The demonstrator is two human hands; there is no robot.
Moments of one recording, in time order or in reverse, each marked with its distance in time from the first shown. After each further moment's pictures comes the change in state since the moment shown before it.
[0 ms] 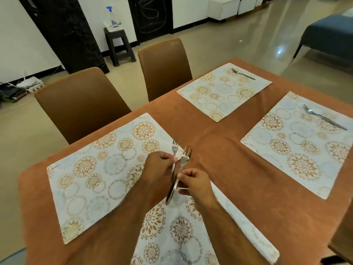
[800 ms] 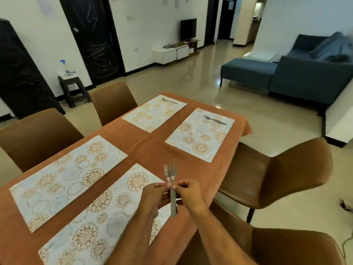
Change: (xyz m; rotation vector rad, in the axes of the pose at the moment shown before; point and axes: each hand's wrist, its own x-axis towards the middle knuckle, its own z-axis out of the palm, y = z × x) left_hand -0.311 0.003 0.156 -0.291 -0.213 -0.128; right_hand -0.267 0.011 -0.186 -0.049 0.204 -0.155
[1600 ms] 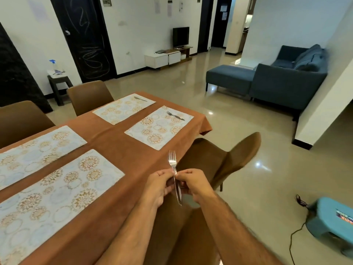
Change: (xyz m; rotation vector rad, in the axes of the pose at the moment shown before) left_hand -0.136 -0.101 0.256 -0.082 -0.055 0.045; right_hand -0.111 0.006 -0.290 0.071 -0.025 0.042
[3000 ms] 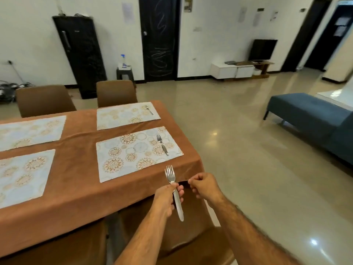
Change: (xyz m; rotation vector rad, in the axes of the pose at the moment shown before) left_hand 0.314 0.020 0.398 -0.376 0.469 -0.064; right_hand 0.427 -0.169 -0.332 -0.601 -0.275 -0.138
